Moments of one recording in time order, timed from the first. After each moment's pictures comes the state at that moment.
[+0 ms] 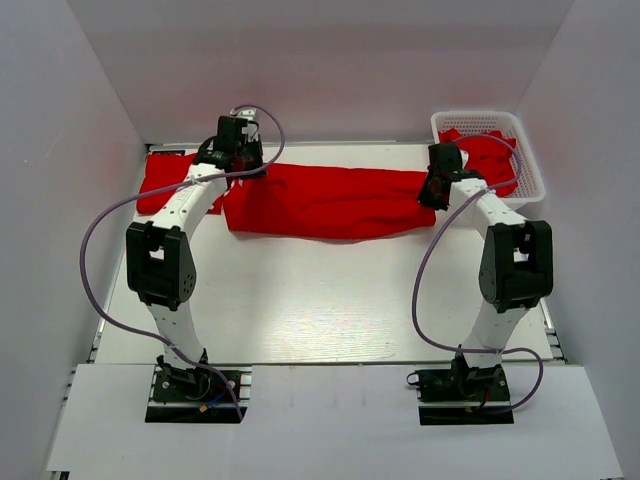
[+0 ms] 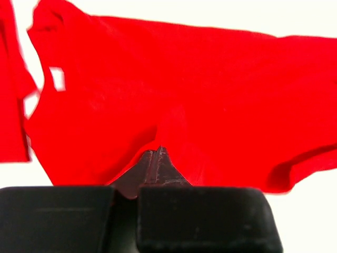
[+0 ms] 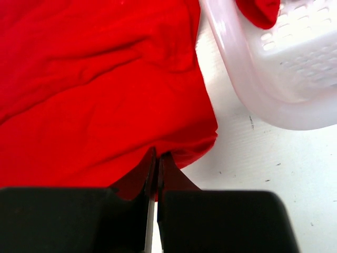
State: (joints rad) left arm -0.24 1.88 1.66 -0.47 0.05 -0.26; right arm 0.16 1.82 1.39 -0.49 0.18 0.49
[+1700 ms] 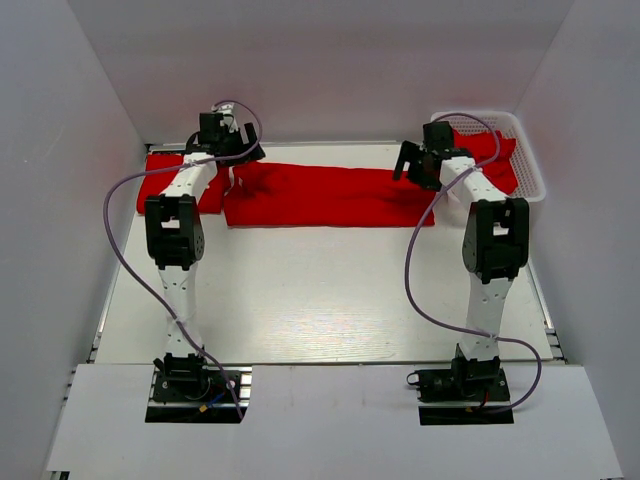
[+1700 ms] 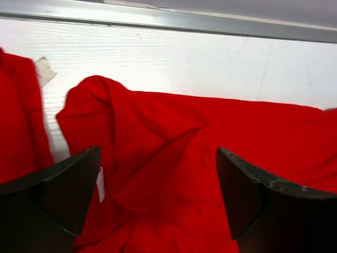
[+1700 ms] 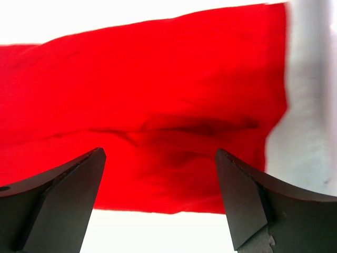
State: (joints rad) left arm -0.06 2.34 2.02 -0.30 0.25 -0.25; right arm 0.15 2.11 1.75 -0.51 -0.04 0.36
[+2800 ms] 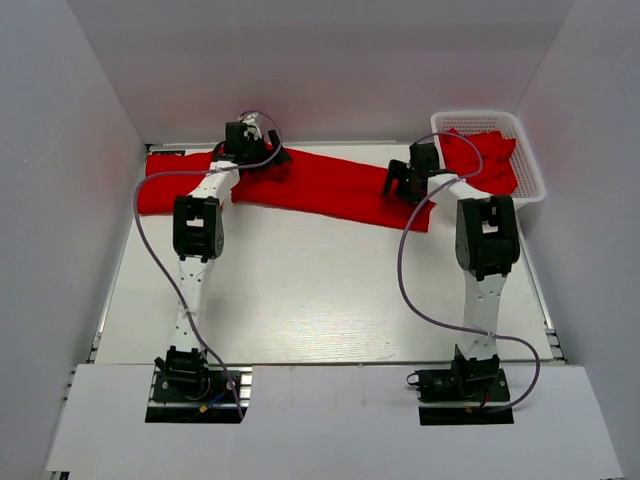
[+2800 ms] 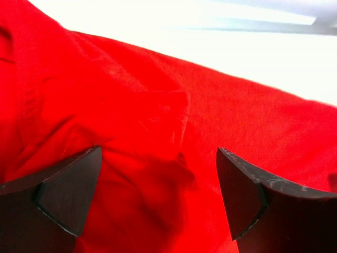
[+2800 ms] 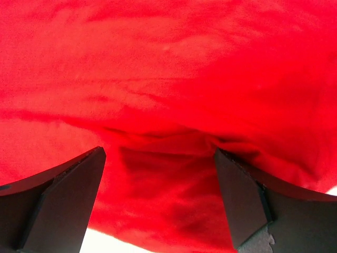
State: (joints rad) left arm -0.12 2.60 2.22 -0.23 0.39 -0.36; right arm 0.19 2.20 1.63 -0.29 -0.04 0.36
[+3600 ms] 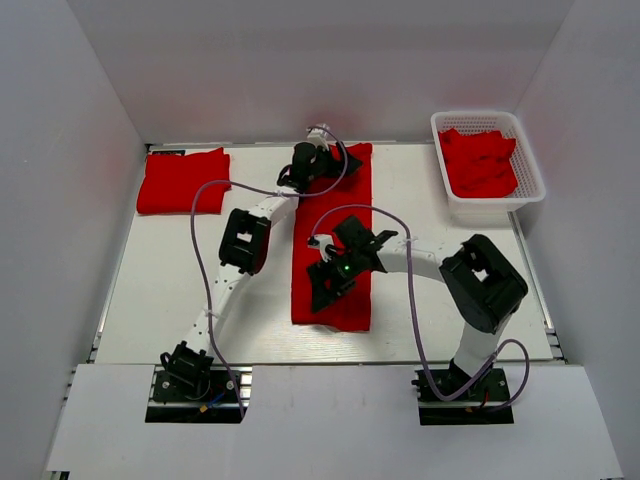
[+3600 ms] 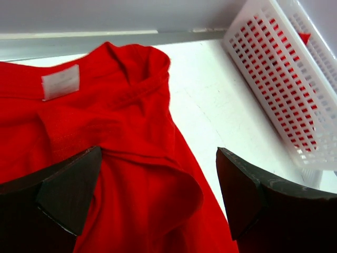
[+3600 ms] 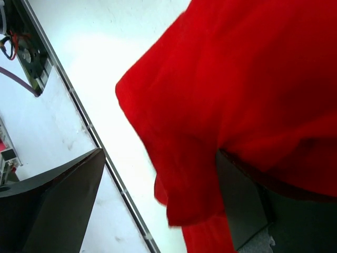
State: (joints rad) left arm -0.43 2.89 2.43 0.32 0.36 -0.56; right arm 0.78 1.79 1.04 -0.33 -0.69 0.15
